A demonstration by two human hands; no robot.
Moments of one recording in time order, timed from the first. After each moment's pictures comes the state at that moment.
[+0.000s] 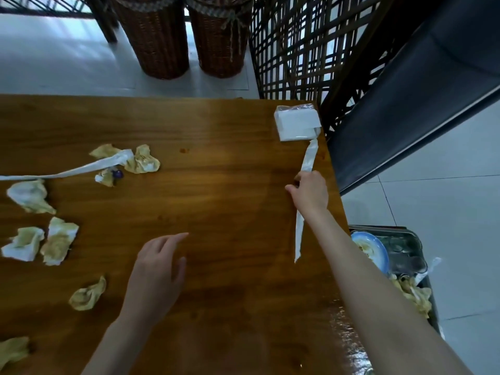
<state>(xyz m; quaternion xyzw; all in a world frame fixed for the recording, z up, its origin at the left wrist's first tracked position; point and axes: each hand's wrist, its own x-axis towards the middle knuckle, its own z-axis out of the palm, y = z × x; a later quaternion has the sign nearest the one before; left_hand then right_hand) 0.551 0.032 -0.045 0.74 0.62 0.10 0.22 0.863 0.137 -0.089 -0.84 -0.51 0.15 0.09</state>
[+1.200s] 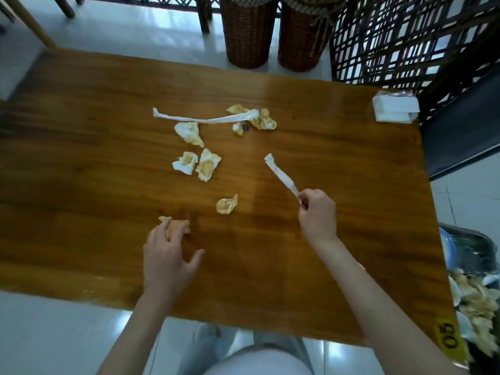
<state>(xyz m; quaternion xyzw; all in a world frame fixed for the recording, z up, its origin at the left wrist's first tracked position) 0.355 -0.100 -0.040 0.63 0.76 0.07 0.13 0.628 -0.009 -0.031 -0.74 -0.62 0.19 0.20</state>
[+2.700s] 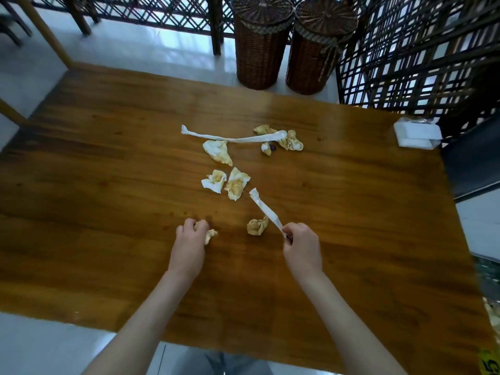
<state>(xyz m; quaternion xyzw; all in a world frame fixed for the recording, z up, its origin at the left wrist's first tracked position) 0.298 -0.040 -0.075 0.66 0.73 0.08 0.17 0.520 -0.034 -0.050 -0.73 -0.62 0.22 0.17</state>
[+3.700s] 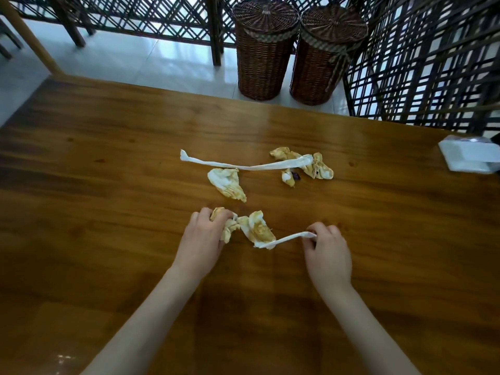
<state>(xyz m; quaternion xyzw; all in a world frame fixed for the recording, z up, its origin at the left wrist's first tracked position) 0.284 0.094 -0.095 0.73 0.66 0.11 0.14 0.503 0.078 -0.088 -0.79 -0.59 0.14 0.12</state>
